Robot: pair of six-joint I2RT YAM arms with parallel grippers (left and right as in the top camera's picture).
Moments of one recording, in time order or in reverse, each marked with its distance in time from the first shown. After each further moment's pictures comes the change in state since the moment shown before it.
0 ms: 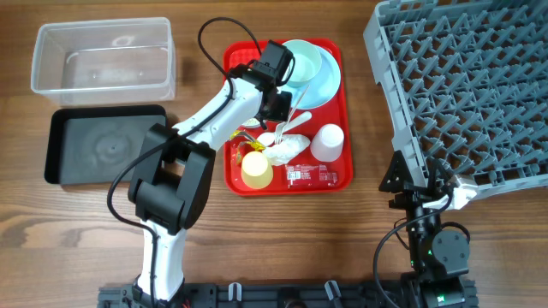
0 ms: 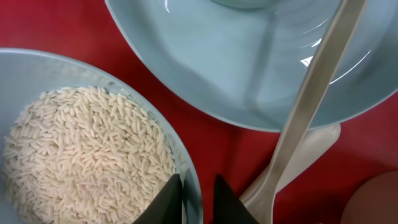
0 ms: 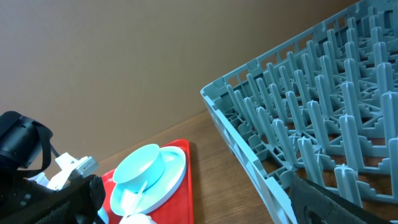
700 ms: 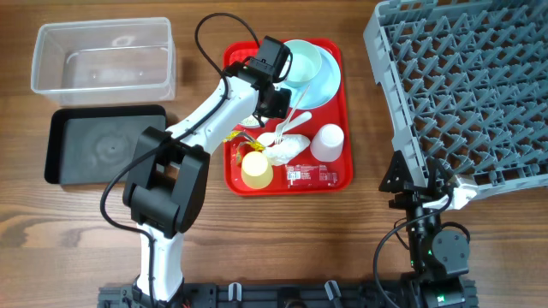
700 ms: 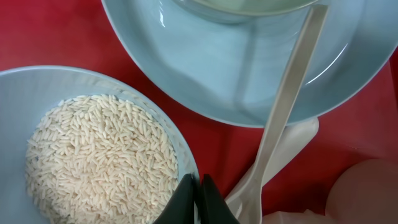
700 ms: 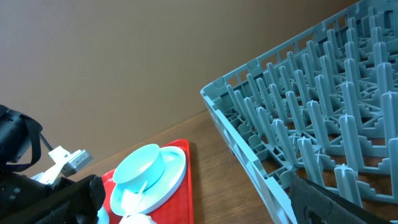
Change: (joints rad) left arm 0.011 -0.032 0.000 -0.003 0.020 0.035; right arm 0.000 0.000 0.000 0.000 0.000 0.000
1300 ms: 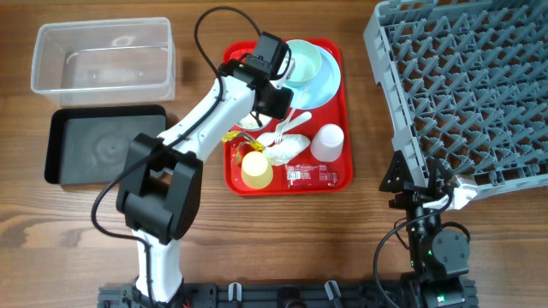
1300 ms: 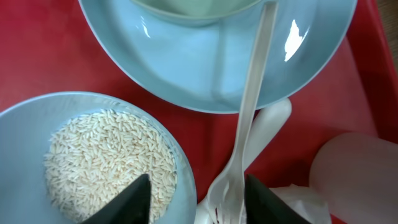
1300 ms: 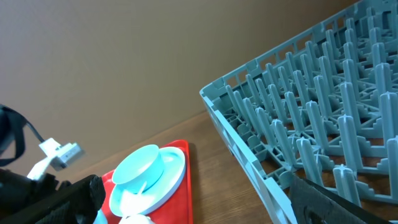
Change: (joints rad) left arm 0.000 -0.040 0.000 -0.024 0.042 0.108; right arm 0.000 0.000 0.000 0.000 0.003 0.000
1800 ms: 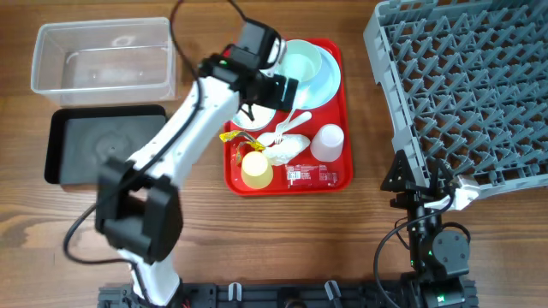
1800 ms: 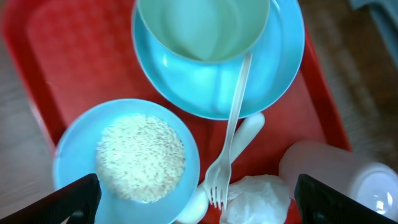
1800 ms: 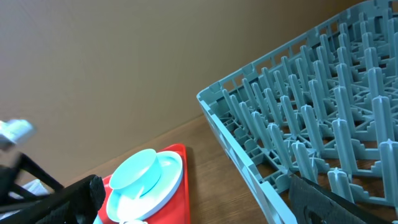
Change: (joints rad) left arm 0.018 -0.147 -0.002 -0.023 -0.014 -0.040; right arm 0.000 0.000 0.000 0.008 0.021 0.000
